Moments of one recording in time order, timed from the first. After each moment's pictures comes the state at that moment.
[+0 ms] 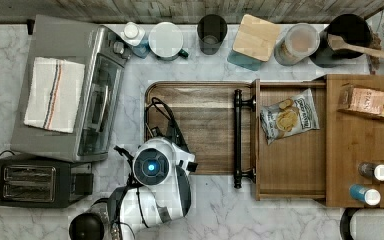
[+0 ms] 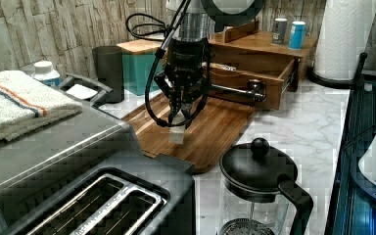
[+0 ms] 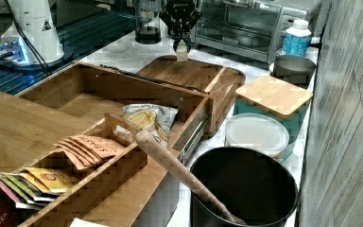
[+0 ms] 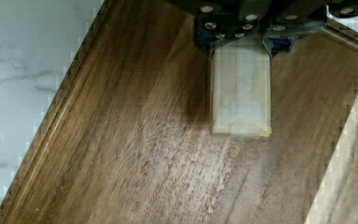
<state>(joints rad) 0.10 0.02 0.18 -2.54 0.01 1.08 0.63</state>
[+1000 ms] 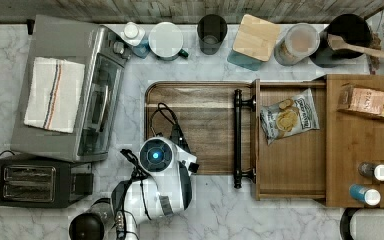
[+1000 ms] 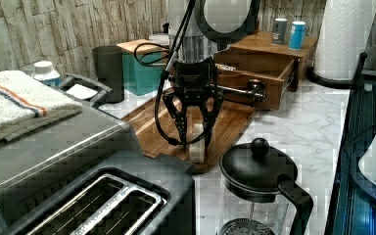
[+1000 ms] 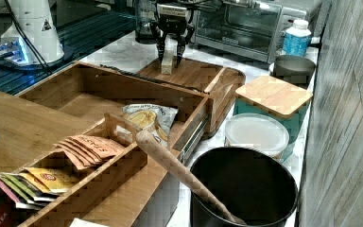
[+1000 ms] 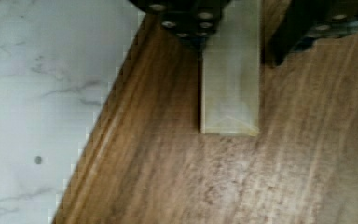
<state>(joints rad) 0.11 0.11 0.17 -2.53 0.03 0.99 0.64</state>
